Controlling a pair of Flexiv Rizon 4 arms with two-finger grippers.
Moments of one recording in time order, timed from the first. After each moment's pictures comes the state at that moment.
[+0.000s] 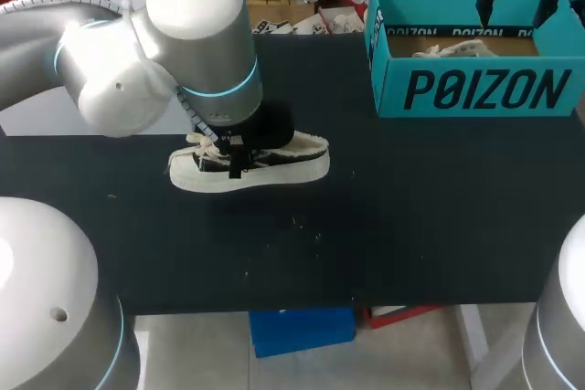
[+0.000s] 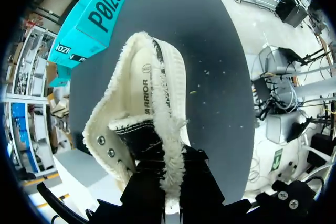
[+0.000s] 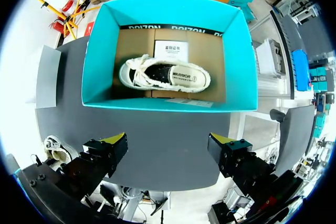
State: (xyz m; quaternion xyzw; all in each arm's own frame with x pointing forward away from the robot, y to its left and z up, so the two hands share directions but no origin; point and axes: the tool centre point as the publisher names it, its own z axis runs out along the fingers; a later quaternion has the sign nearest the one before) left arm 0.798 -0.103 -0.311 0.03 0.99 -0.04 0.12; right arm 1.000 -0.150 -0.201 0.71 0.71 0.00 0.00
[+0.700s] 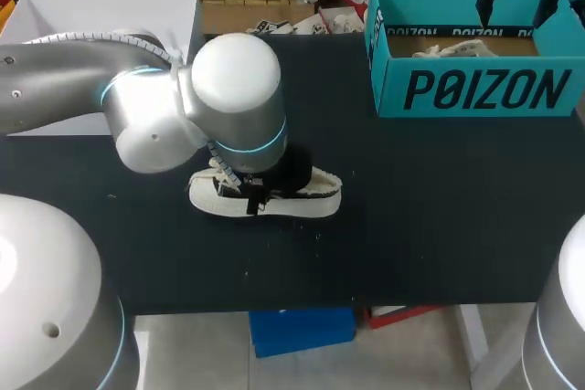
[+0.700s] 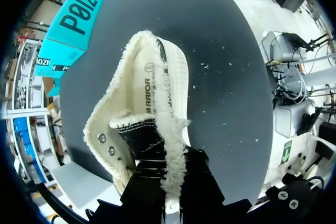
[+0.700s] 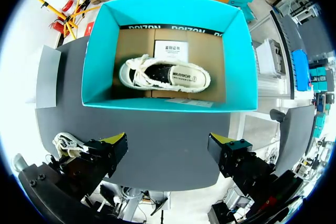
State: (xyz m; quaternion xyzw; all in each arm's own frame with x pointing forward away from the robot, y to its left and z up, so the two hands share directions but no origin) left arm 0.789 -0.123 -0.383 0.07 0.99 -0.01 0.14; right arm 1.000 -0.150 -0.201 0.71 0.71 0.00 0.00
